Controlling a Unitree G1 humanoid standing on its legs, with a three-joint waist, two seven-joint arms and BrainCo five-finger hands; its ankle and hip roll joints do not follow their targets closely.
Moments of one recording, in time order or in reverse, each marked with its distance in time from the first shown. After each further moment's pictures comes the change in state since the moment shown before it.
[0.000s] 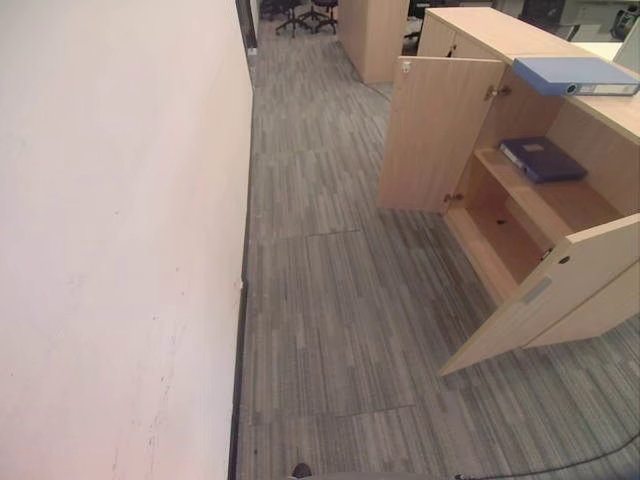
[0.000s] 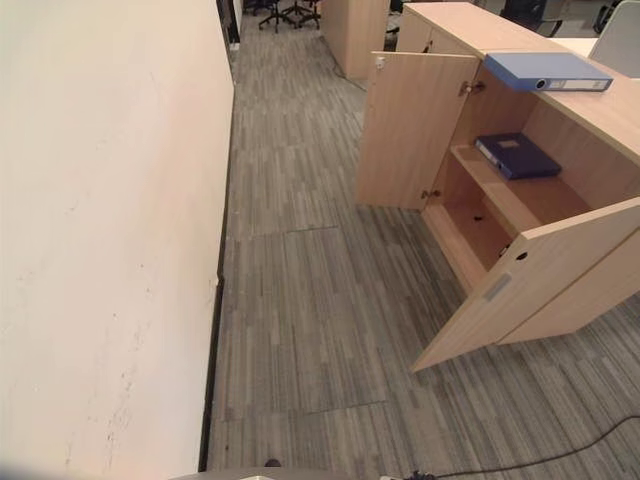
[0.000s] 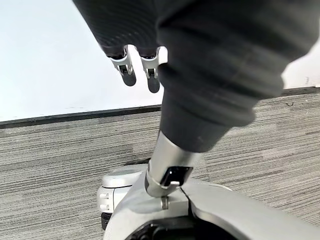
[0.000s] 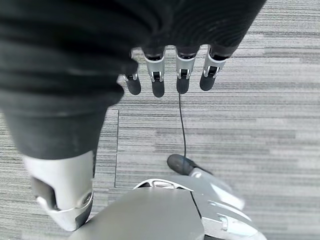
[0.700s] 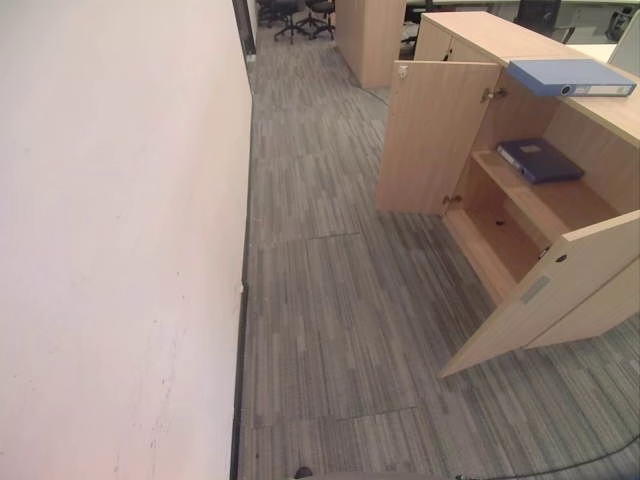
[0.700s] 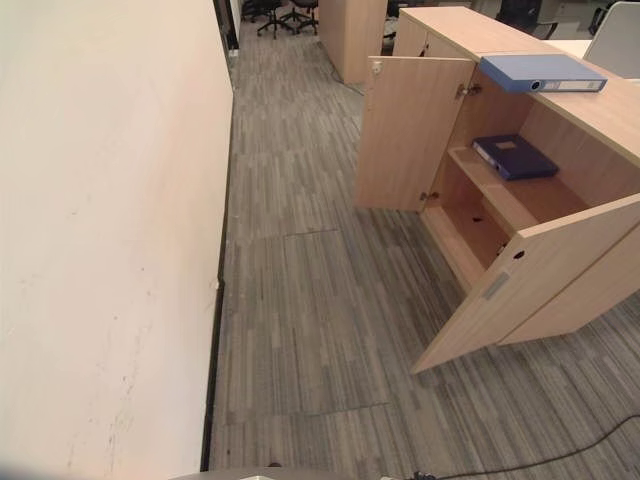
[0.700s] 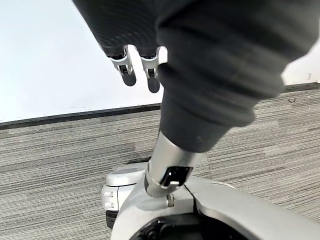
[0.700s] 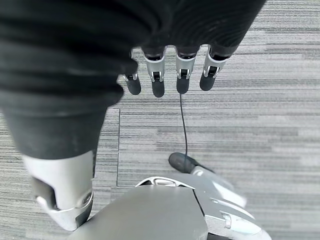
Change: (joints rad) left arm 0.000 0.001 -0.006 0.012 0.001 0.007 -0.020; right arm 0.002 -0.003 0.000 0.000 0.000 0.000 0.011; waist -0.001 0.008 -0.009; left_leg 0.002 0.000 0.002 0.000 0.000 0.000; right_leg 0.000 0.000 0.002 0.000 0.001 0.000
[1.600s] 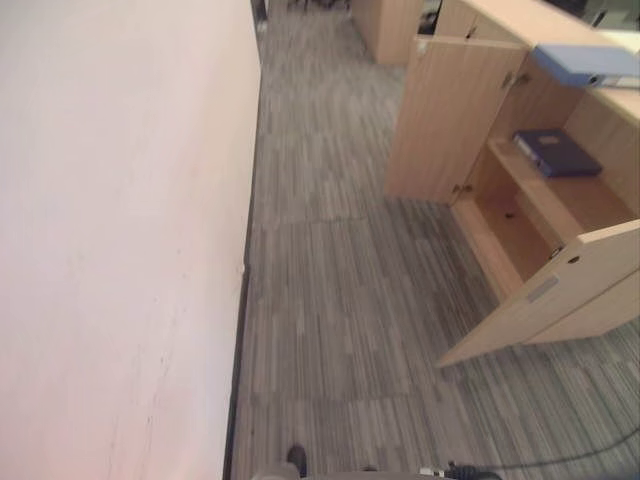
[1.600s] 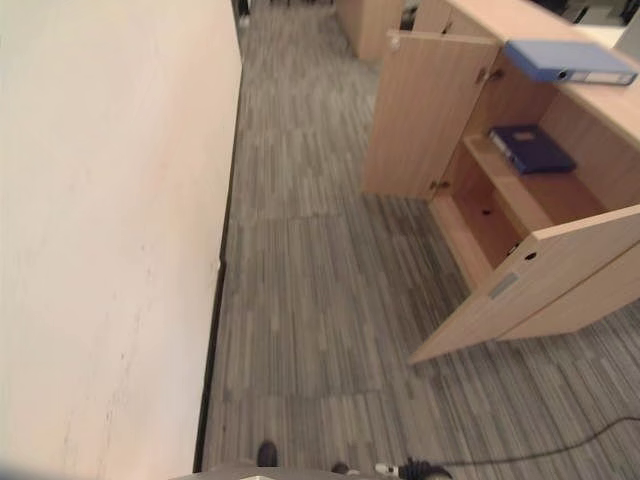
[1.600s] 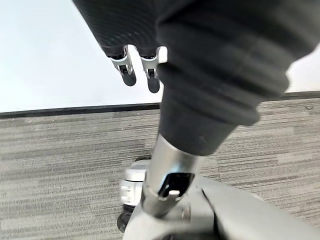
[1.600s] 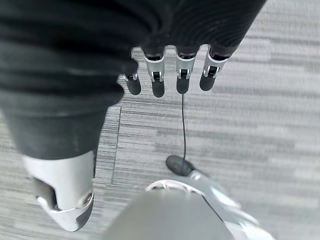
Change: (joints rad) left arm -0.083 0.028 0.018 0.028 -0.042 -0.007 0.016; right arm -0.090 0.000 0.022 0.011 0.000 -0.001 0.008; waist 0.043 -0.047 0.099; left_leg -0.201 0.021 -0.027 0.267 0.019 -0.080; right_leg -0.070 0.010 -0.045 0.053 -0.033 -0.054
